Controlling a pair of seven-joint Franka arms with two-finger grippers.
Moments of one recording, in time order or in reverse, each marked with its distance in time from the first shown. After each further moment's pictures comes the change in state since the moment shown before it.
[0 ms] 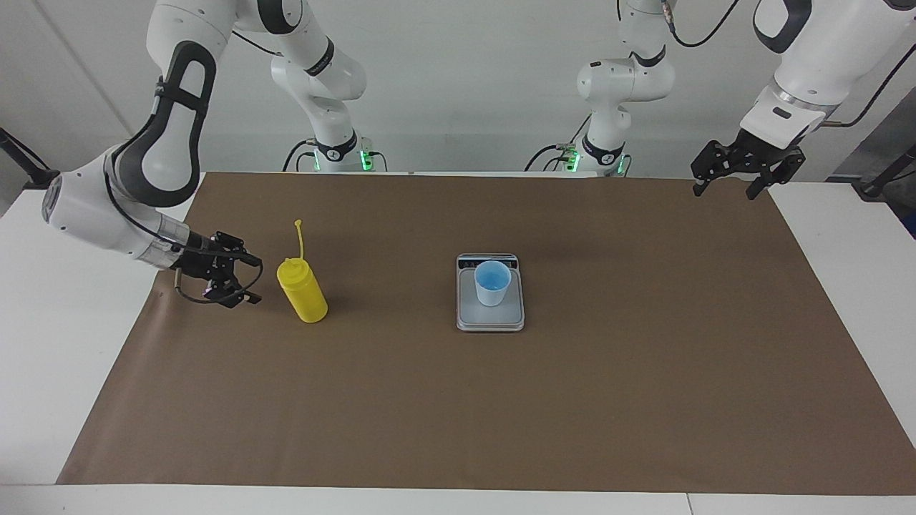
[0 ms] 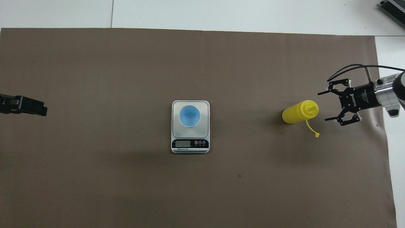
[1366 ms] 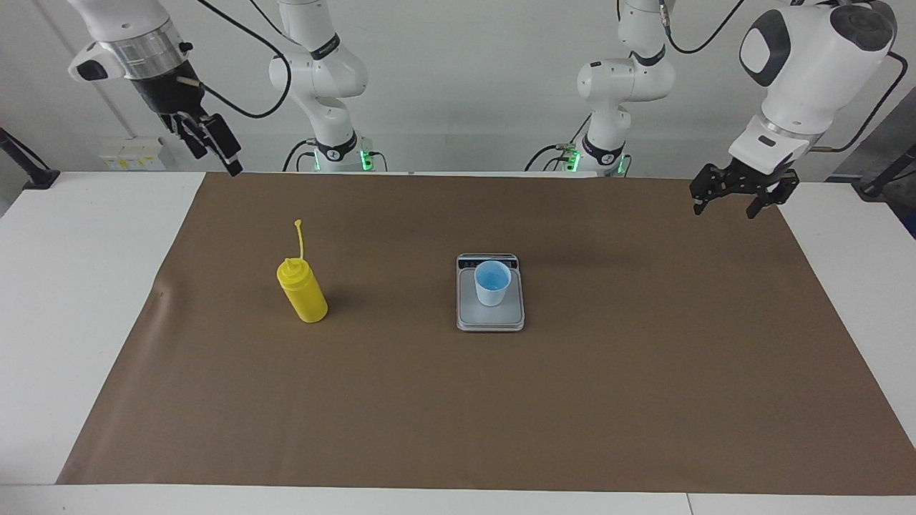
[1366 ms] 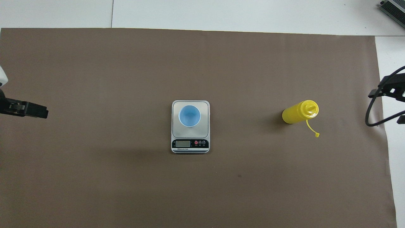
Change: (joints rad) left arm 0.002 -0.025 0.005 -0.077 0.045 0.073 0.069; right arm 0.200 -0.475 0.002 0.122 -0.520 -0.127 -0.150
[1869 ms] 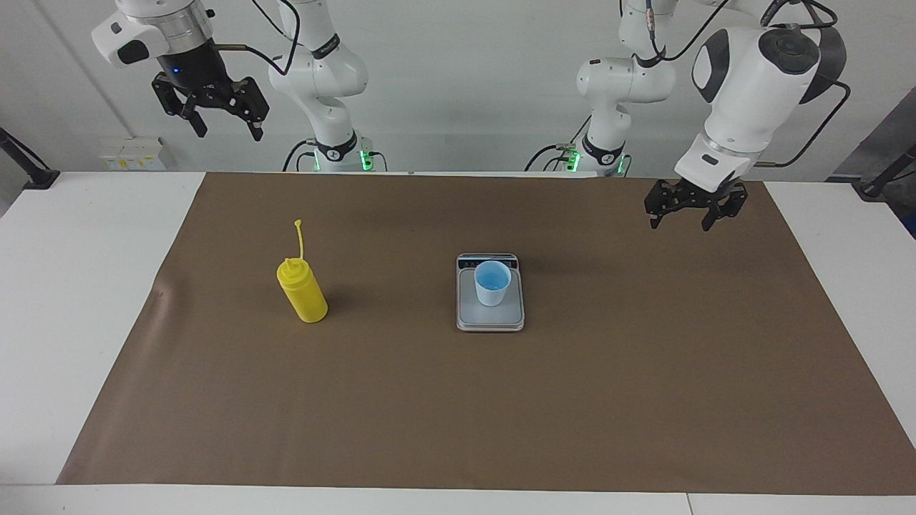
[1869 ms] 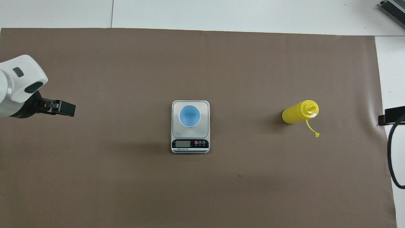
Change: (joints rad) left arm -0.064 0.018 -0.005 -0.096 0.008 0.109 -0.083; right arm 0.059 -0.044 0.004 0.099 -0.134 -0.197 -0.543
